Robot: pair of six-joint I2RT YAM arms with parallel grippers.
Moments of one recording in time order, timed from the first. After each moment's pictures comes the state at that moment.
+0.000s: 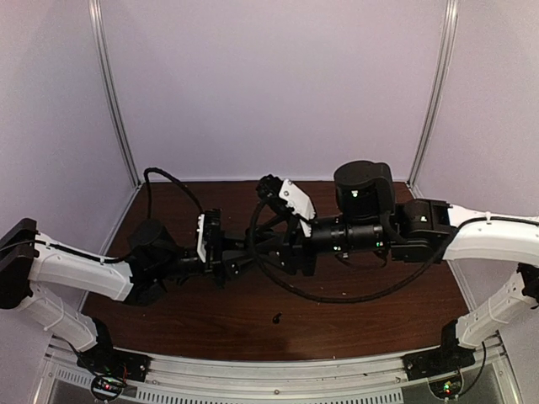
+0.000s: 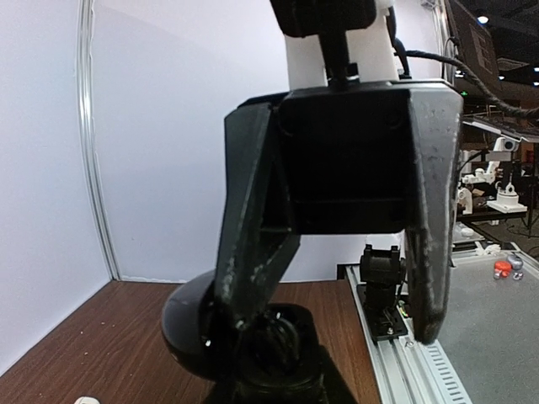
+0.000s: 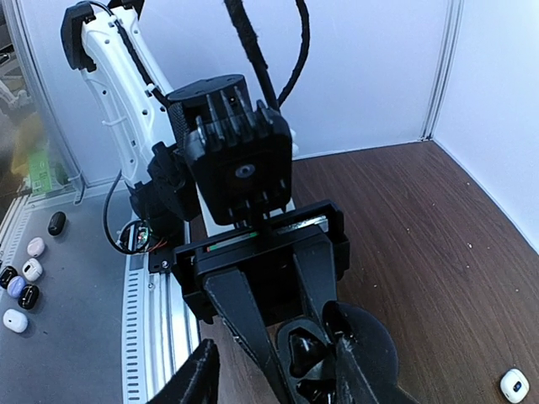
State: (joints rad) left arm -0.99 1.38 0.55 1.08 0.53 -0.03; right arm 1.21 1.37 1.25 -0.19 -0.11 0.00
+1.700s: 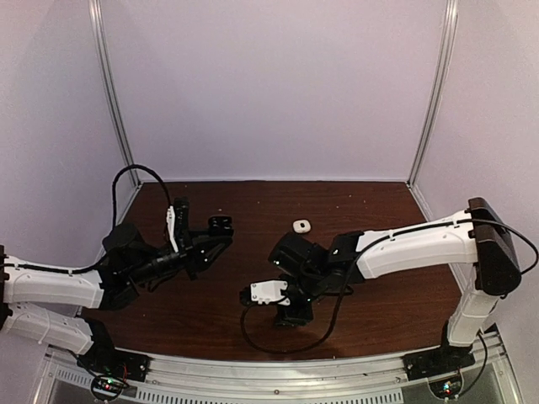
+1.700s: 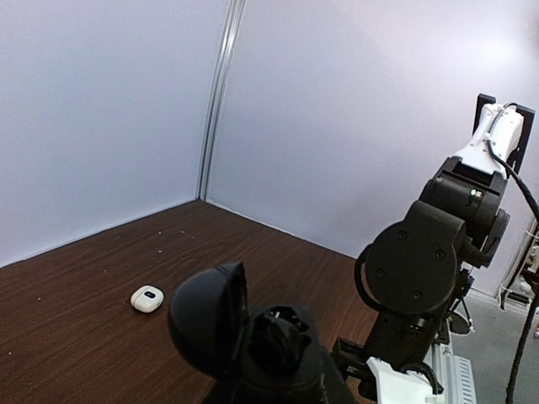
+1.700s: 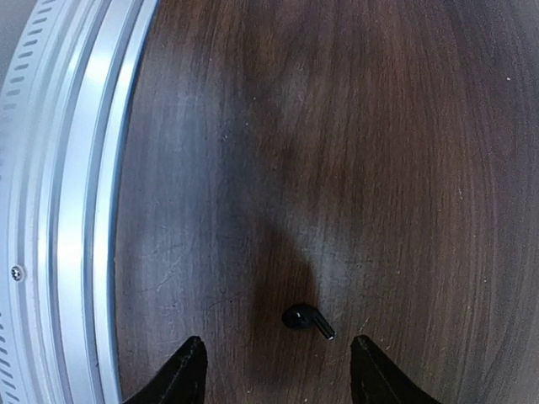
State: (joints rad) left arm -0.84 1.12 0.38 0.85 0.29 -0.24; right arm 1.16 1.75 1.20 -0.50 -0.18 -0.44
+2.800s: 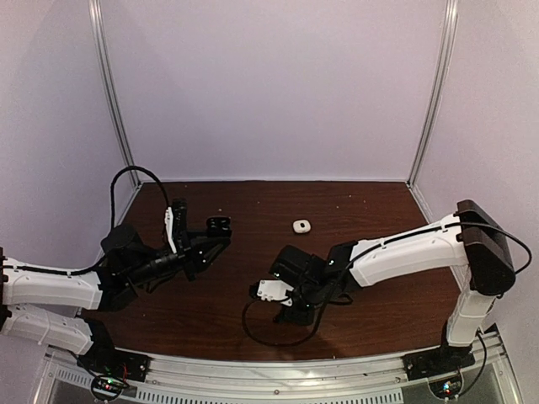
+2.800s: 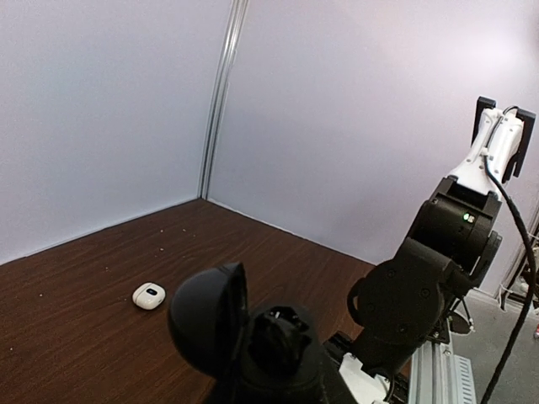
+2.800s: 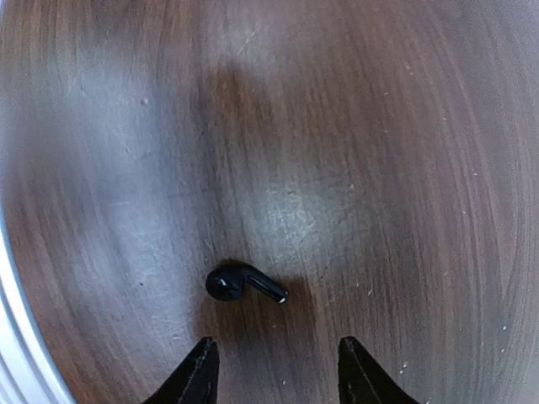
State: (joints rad) left arm -0.84 1.10 0.37 0.85 0.29 -0.25; right arm 1.17 1.83 1.17 -0.50 0.06 -0.25
